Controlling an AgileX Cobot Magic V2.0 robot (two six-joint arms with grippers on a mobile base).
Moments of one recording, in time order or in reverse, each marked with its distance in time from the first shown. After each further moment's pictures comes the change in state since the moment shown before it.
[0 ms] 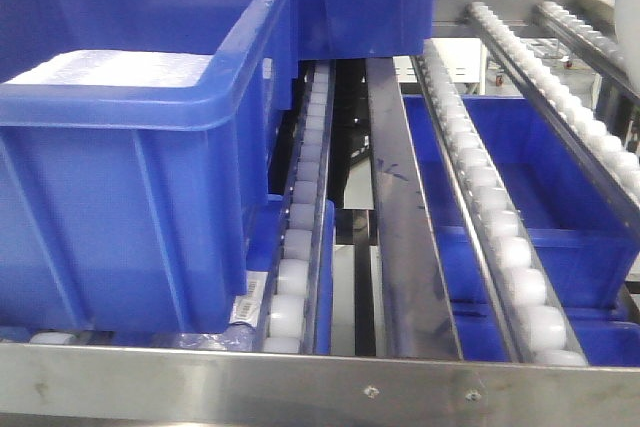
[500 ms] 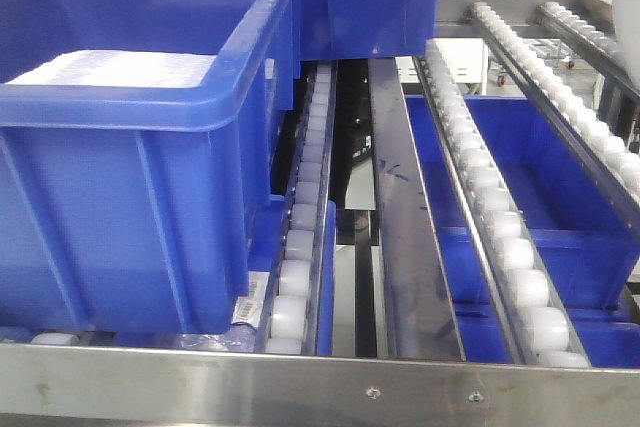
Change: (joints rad) left arm 0.000 0.000 0.000 0.000 0.000 0.000; right arm 0.000 0.000 0.000 0.000 -0.016 0.000
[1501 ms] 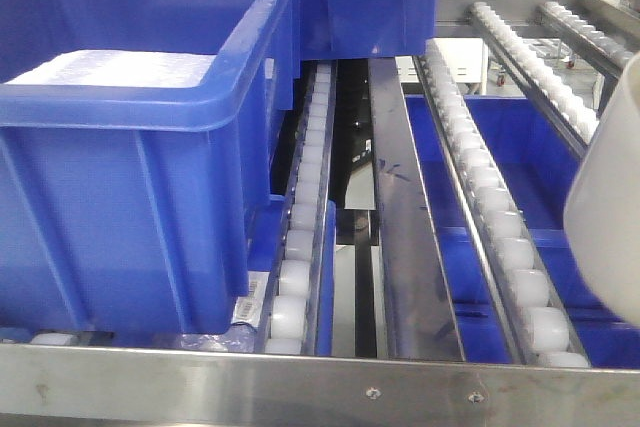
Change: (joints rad) left arm 0.000 0.000 0.000 0.000 0.000 0.000; right arm 0.000 0.362 0.070 0.076 0.022 0.000
